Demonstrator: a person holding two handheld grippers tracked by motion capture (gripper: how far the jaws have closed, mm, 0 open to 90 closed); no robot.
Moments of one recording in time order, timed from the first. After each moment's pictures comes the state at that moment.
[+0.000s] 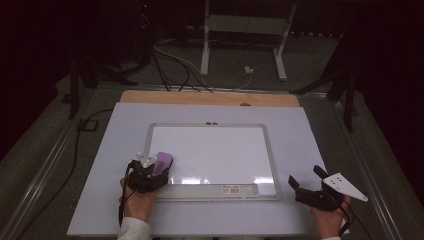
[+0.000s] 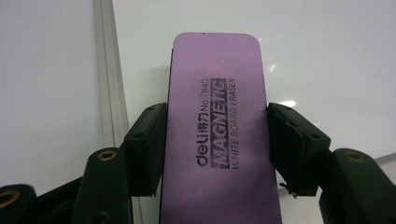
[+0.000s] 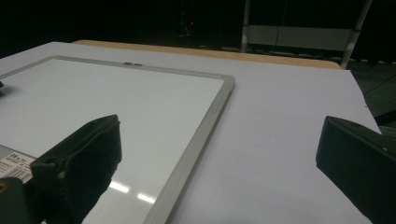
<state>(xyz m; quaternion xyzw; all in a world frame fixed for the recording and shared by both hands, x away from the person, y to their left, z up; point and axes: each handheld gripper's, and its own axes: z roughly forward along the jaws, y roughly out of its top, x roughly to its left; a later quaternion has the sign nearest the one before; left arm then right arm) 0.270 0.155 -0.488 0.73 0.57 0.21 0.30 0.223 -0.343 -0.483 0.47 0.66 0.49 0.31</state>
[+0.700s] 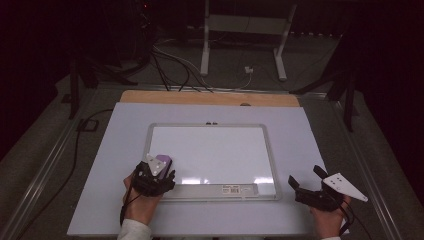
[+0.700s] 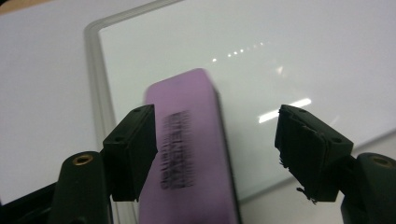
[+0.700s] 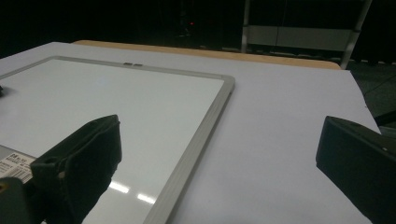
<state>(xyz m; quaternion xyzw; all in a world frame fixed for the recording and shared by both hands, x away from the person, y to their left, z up) 0.259 0.135 -0.479 0.78 0.49 0.27 0.29 0.223 -0.343 -0.483 0.47 0.66 0.49 0.31</state>
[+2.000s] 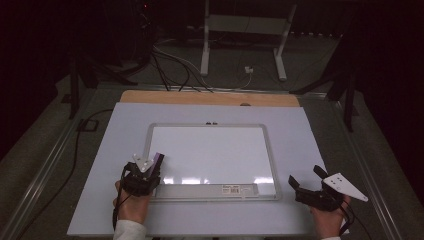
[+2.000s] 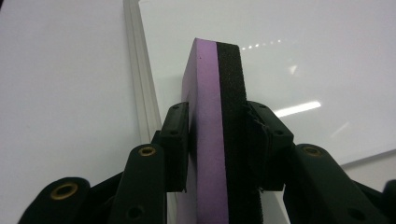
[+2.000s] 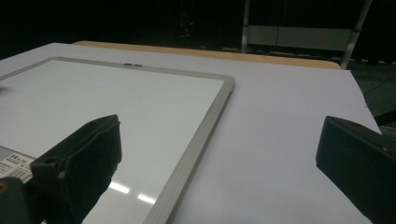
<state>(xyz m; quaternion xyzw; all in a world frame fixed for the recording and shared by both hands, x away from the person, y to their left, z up) 0.258 0.161 -0.480 0.73 0.56 0.26 0.28 0.223 -0.343 -0.483 0.47 0.66 0.49 0.31</state>
